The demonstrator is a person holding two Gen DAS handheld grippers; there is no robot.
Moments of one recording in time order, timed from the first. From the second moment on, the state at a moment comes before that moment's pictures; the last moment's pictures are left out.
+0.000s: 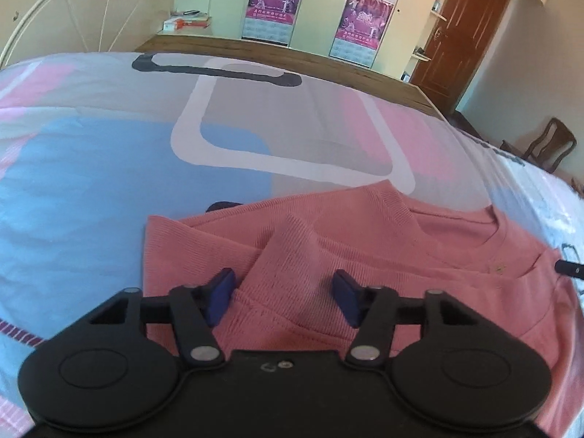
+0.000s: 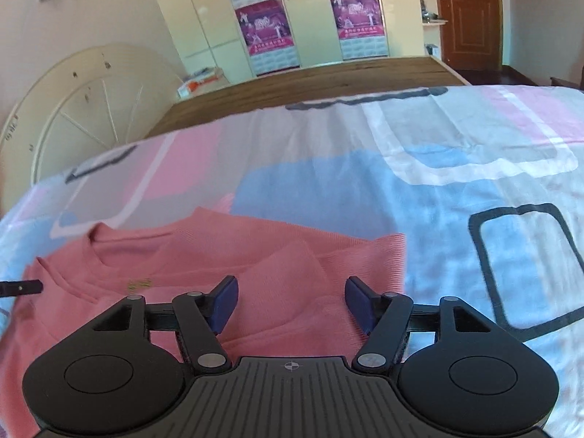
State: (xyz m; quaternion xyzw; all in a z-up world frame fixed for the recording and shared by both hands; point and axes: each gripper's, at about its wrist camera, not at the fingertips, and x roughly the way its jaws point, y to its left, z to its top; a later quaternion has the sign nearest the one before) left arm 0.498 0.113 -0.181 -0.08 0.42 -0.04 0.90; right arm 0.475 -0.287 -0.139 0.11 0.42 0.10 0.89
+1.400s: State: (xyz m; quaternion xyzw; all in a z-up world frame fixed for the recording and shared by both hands) left arm 0.506 0.104 -0.177 -0.04 0.40 -0.06 0.91; right arm 0.499 -0.278 -0.152 0.10 0.43 0.09 0.89
